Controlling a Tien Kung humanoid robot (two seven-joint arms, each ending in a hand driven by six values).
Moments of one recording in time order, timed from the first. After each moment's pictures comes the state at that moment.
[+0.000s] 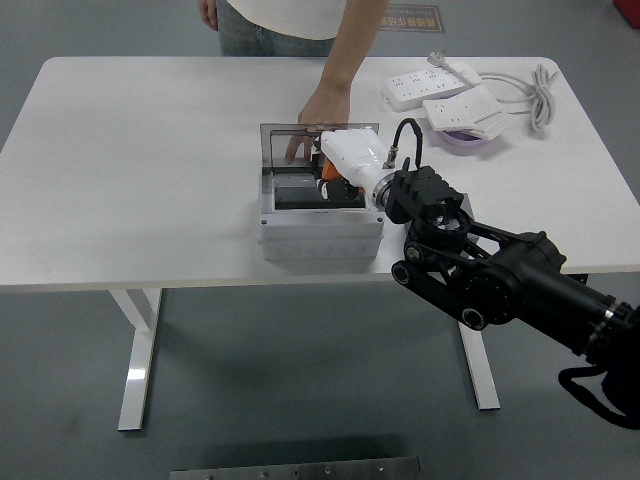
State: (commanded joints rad) left arm -0.14 0.38 -0.92 -0.47 0.81 0.24 0.64; right arm 0.87 -0.10 0.53 0.98 -1.93 -0.15 -0.30
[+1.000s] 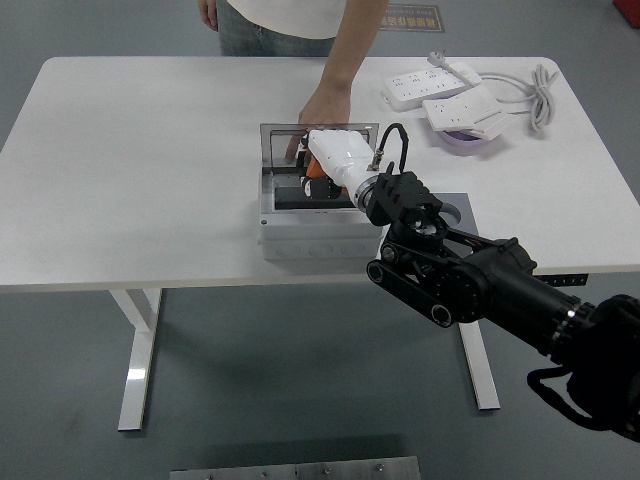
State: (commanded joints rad) left arm -0.15 0.38 -0.94 -0.47 0.85 0.23 0.65; right arm 0.87 0.00 0.53 0.84 -1.88 -0.24 -0.26
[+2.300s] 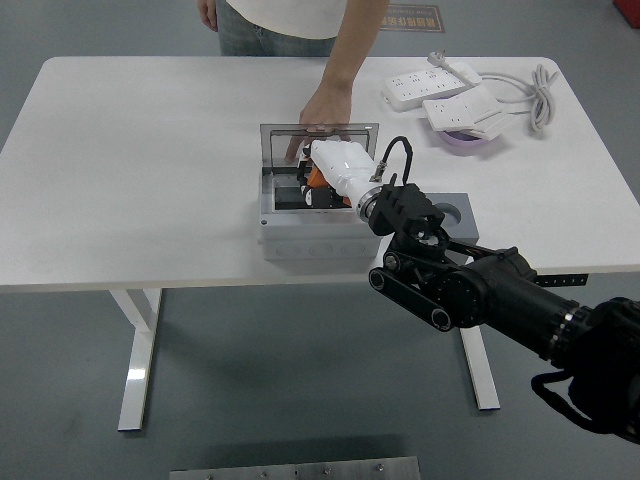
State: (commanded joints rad) left arm -0.17 0.38 -0.95 -0.47 0.87 0.23 0.65; right arm 0.87 0.00 0.48 0.80 -1.79 -0.29 -0.21
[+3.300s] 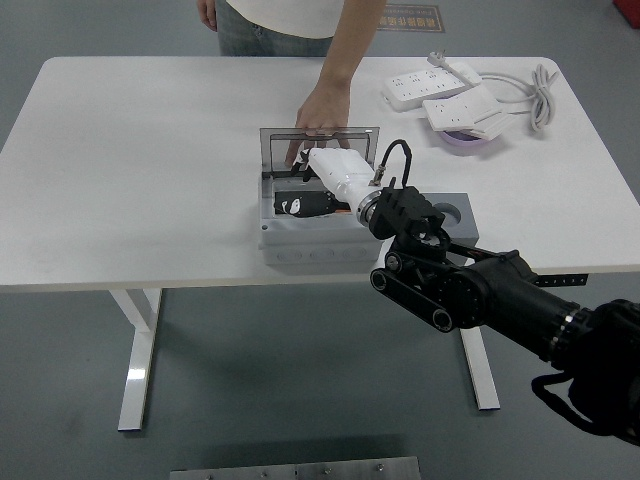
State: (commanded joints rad) left arm -0.16 0.38 -0.96 -0.47 0.88 0.23 0.65; right arm 0.86 0.00 0.48 0.81 -1.78 -0.26 -0.18
